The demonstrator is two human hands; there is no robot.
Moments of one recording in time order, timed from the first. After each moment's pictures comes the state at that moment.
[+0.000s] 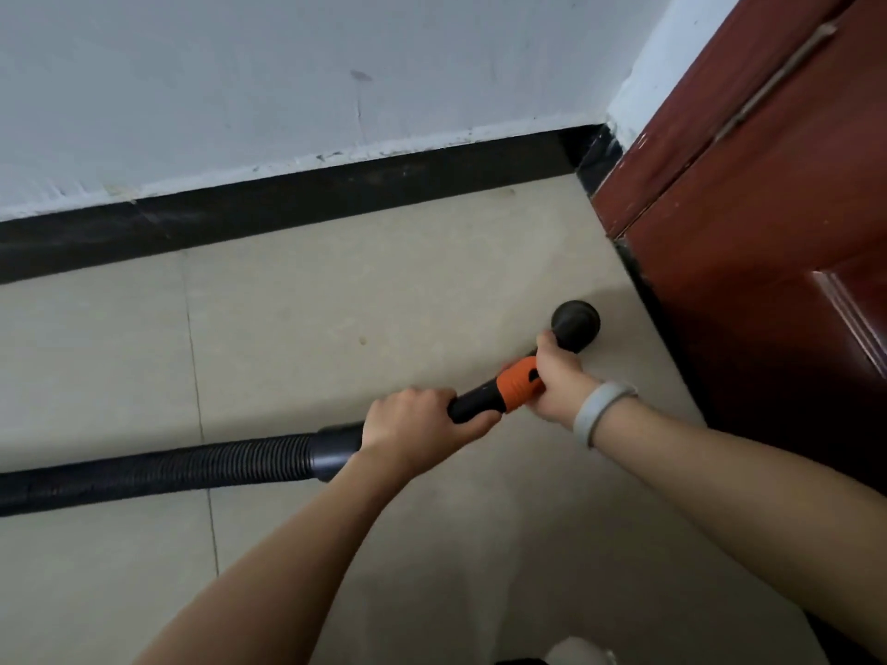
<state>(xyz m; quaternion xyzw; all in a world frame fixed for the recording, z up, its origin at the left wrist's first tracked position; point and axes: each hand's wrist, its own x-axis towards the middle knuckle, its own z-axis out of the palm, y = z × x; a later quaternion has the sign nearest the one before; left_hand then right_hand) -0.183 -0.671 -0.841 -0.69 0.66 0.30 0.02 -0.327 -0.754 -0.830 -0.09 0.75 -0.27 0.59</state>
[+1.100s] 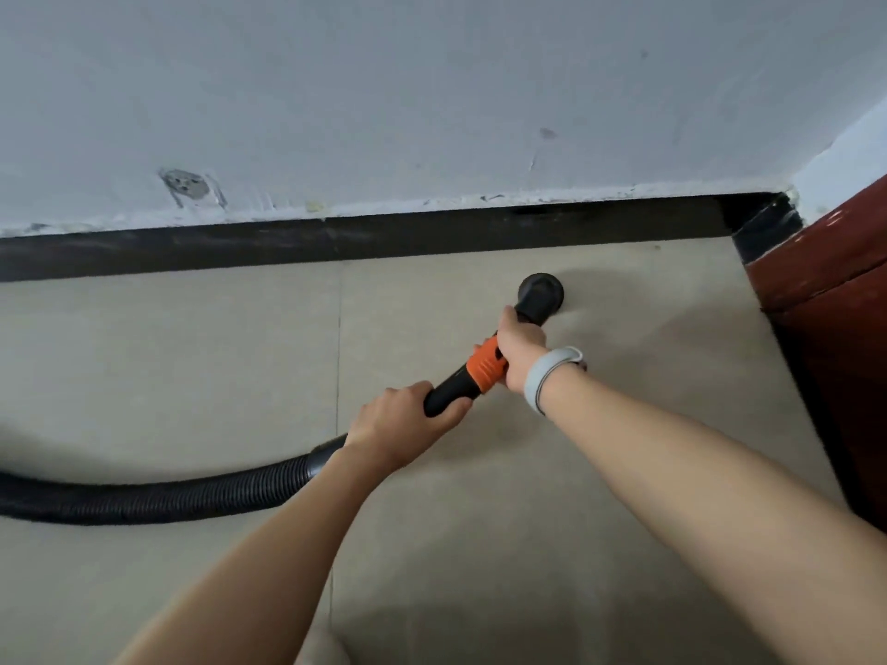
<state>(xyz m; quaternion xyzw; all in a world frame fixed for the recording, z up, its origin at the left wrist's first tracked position) -0.043 -0.653 -0.843 -0.81 0.49 0.32 -0.04 -0.144 -0.791 -0.847 -0.28 0.70 -0.15 0.64</state>
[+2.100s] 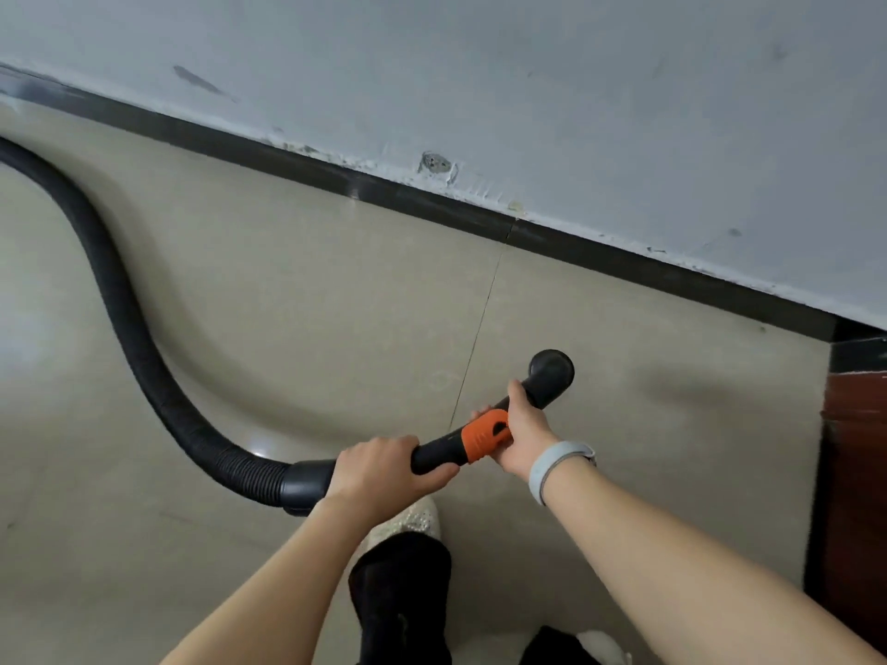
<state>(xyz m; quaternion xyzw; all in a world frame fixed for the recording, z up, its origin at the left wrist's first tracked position) 0.026 -0.474 -0.686 -0.84 0.37 0.40 0.04 -0.062 -0.626 -0.712 -0.12 0.71 0.00 0.70</state>
